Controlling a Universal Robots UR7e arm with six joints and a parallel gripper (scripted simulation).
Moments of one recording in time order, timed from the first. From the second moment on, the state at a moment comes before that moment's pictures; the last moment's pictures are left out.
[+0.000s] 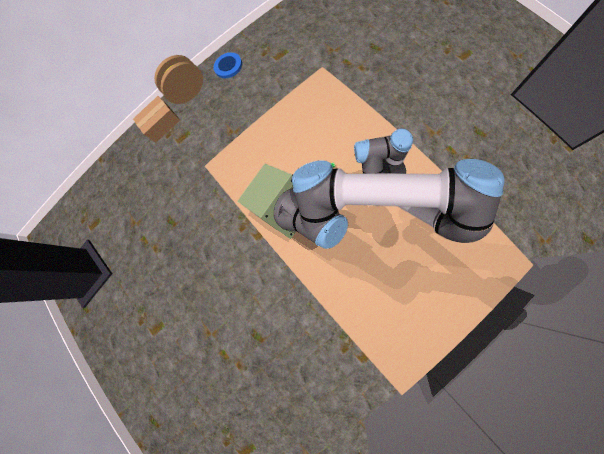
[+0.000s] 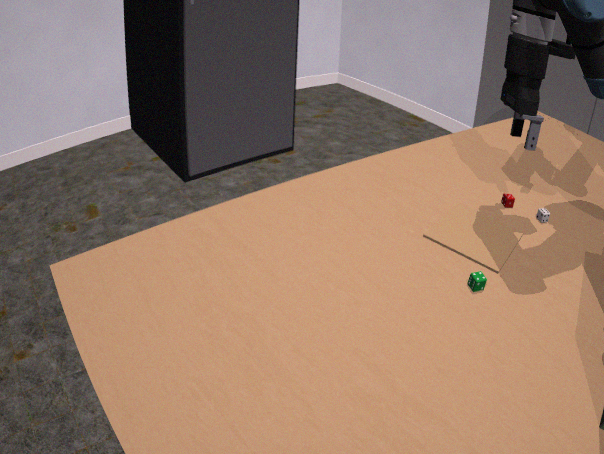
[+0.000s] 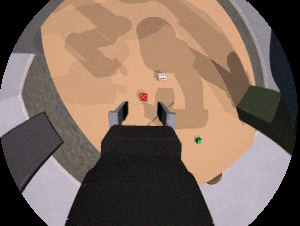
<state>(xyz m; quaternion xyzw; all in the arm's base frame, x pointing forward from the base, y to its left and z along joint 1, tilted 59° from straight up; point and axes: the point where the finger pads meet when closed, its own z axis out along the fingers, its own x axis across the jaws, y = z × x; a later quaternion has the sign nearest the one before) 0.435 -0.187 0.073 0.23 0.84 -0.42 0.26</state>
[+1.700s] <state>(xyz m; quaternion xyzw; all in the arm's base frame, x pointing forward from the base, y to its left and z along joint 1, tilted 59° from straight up) 0.444 -0.217 0.060 -0.19 0.85 -0.49 0.02</state>
